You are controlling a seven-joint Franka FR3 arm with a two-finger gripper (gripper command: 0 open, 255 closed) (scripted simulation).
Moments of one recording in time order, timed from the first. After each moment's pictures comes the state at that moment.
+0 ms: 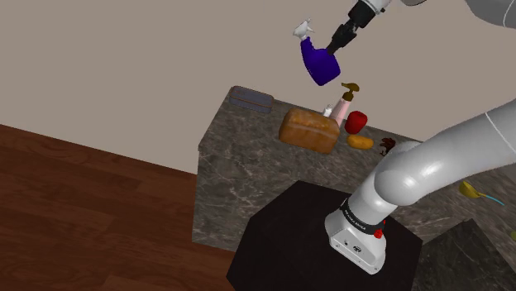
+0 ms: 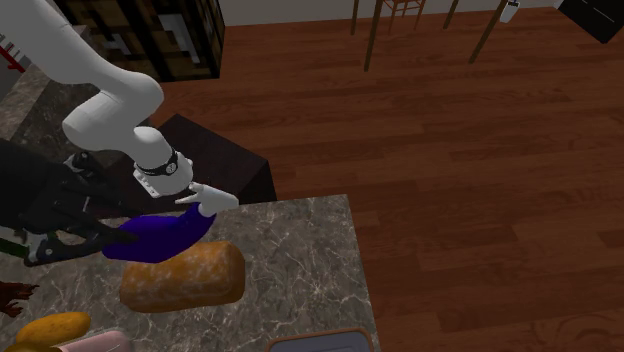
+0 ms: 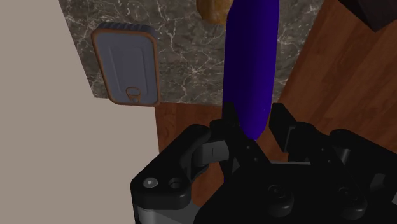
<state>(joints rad) 0.01 -0.42 -0.49 -1.97 0.14 1.72 -1.18</state>
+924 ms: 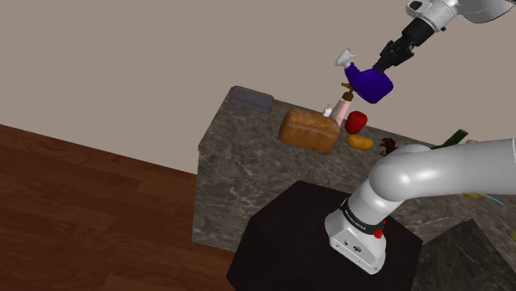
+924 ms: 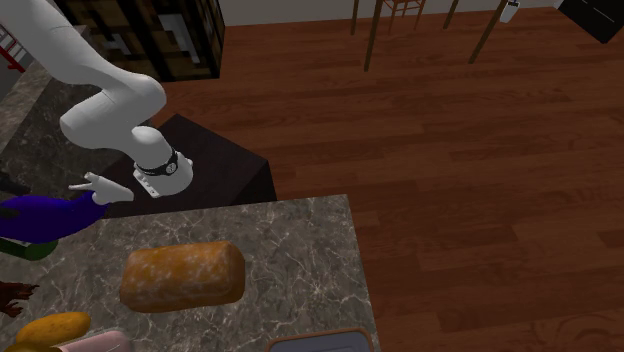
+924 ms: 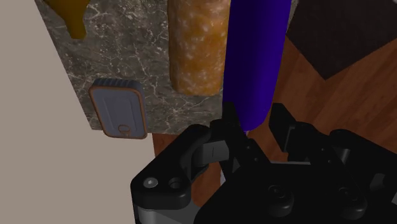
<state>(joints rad) -0.15 -0.74 -0.59 -2.10 -0.03 1.53 -1.33</state>
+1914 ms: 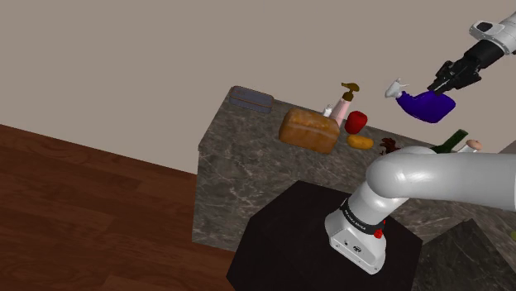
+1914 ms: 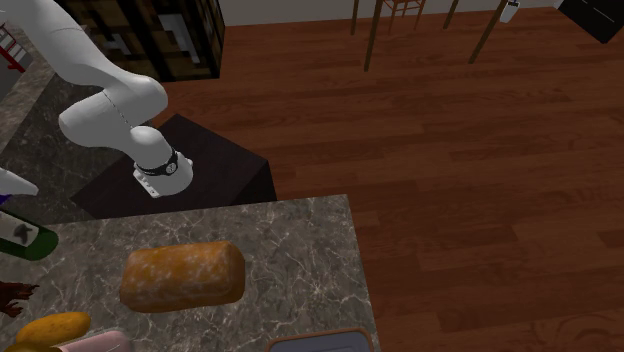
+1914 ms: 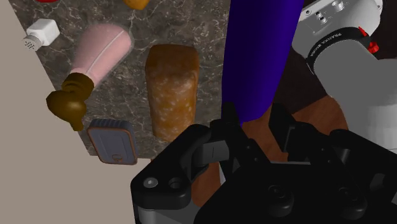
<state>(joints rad) -0.26 -0.89 -0.78 -1.99 -0.23 1.28 -1.60</state>
